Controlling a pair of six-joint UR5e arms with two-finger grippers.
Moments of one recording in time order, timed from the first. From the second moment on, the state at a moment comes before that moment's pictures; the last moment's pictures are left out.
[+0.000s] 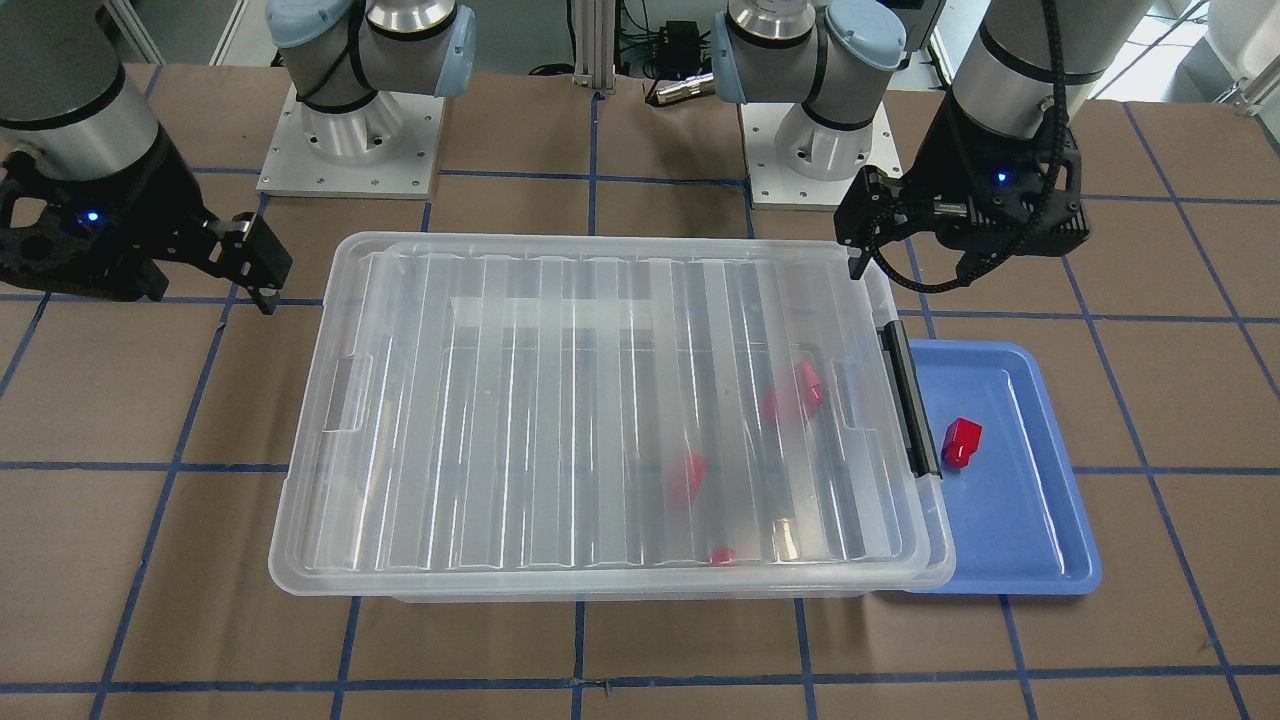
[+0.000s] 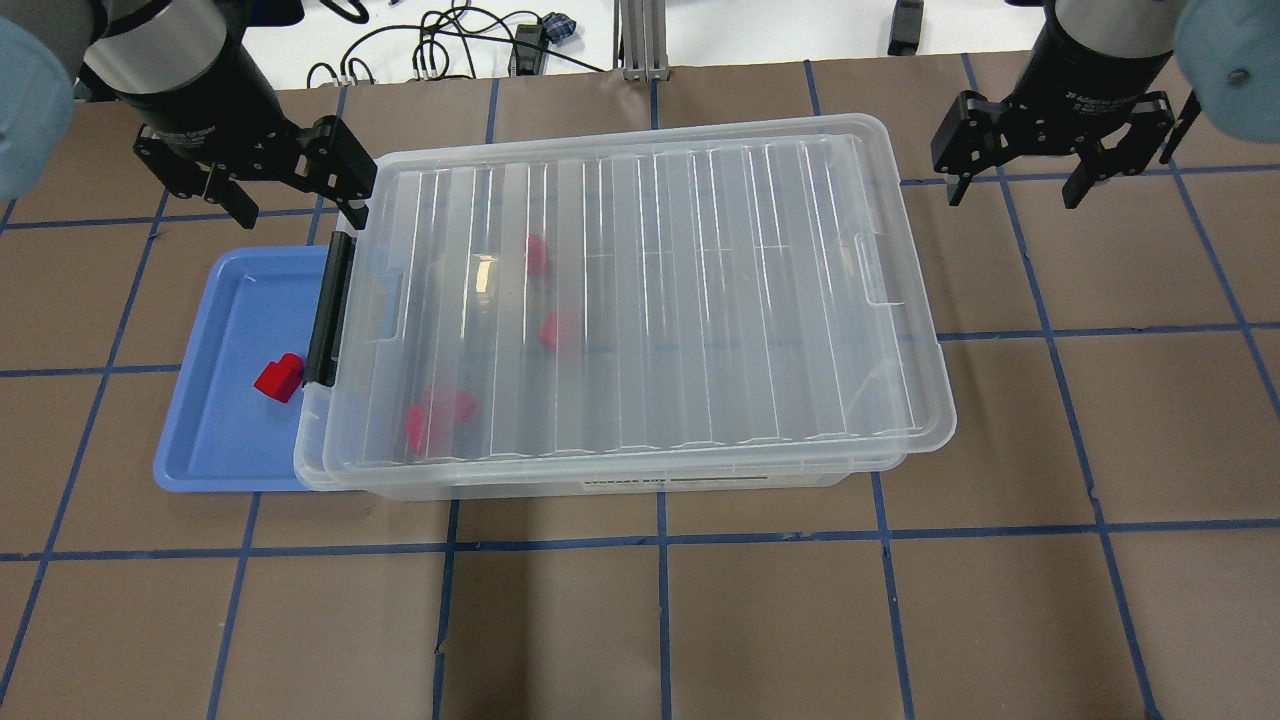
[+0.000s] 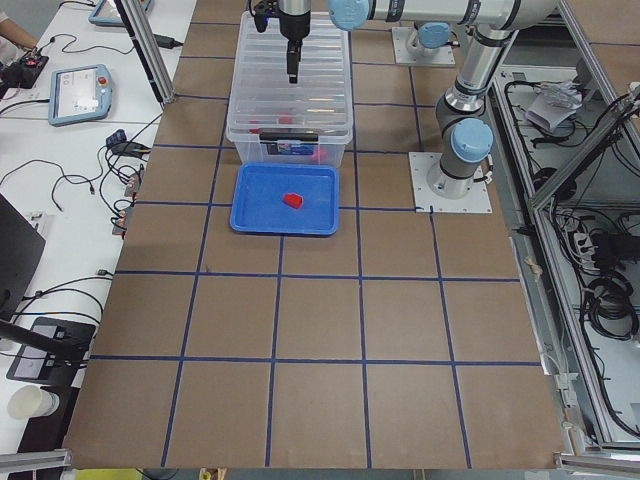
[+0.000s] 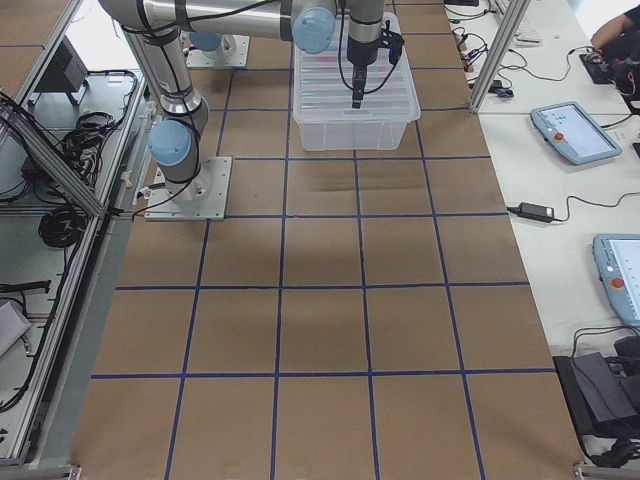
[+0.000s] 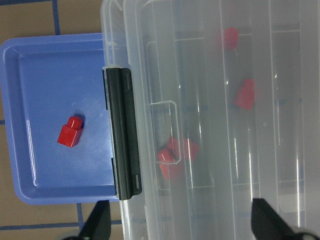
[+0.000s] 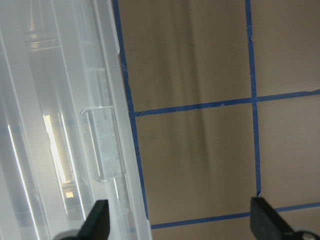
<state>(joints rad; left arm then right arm) -1.52 -1.59 -1.52 -1.57 1.58 0.11 1.49 -1.52 1.54 -1.59 -1.60 0.01</state>
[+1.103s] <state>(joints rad) -1.52 -1.59 -1.52 -1.57 1.58 0.10 1.53 -1.58 1.55 -1.49 -1.56 0.02</state>
